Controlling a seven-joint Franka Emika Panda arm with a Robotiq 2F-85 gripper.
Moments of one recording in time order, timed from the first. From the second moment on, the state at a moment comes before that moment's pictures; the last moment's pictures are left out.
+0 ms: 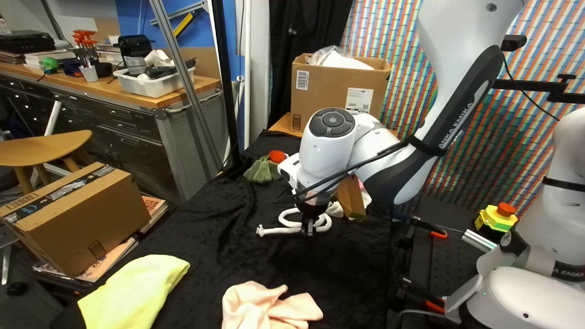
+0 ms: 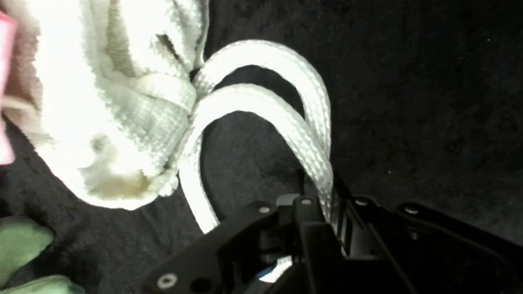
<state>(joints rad) 0.20 0.26 0.10 -2.46 -0.76 2.77 0.44</state>
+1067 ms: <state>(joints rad) 0.10 -0.13 -0.04 -2.62 -0.82 2.69 0.57</state>
